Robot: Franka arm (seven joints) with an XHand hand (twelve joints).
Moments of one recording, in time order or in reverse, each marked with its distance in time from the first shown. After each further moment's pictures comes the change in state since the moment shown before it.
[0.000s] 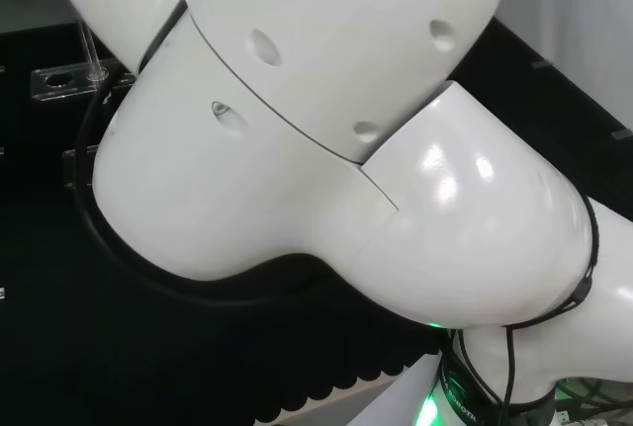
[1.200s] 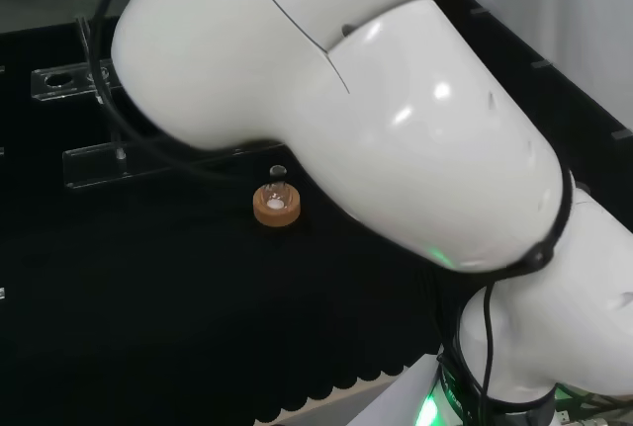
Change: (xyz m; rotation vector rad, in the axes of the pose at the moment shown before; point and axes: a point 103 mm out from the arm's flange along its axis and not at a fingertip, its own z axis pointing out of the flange) arm -0.094 0.047 -0.068 -0.100 0.037 0.112
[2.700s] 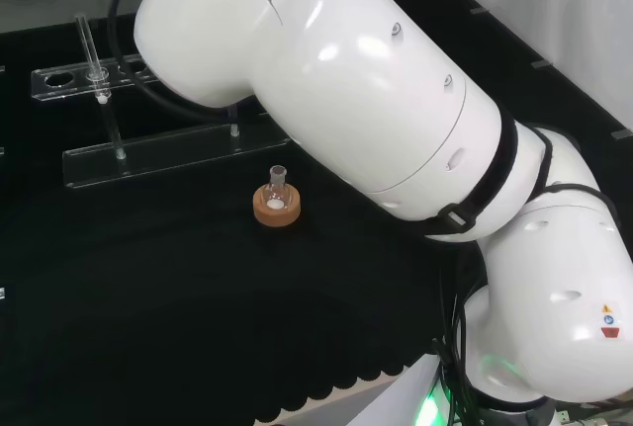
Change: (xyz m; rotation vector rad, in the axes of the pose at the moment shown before) arm 0.014 0.113 0.019 0.008 0.011 -0.109
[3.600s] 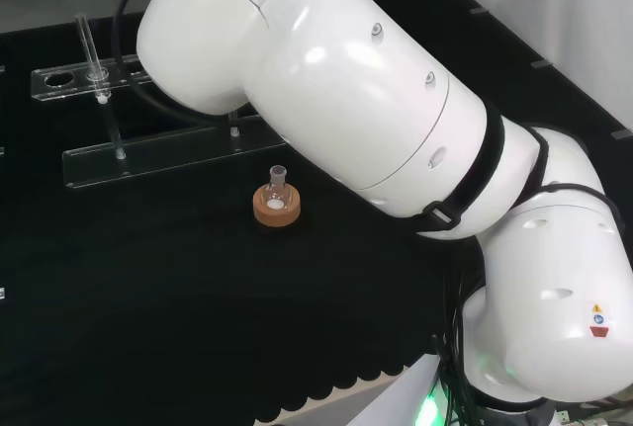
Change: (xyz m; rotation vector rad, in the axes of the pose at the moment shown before) arm 0.003 0.027 0.024 0.002 -0.012 -0.007
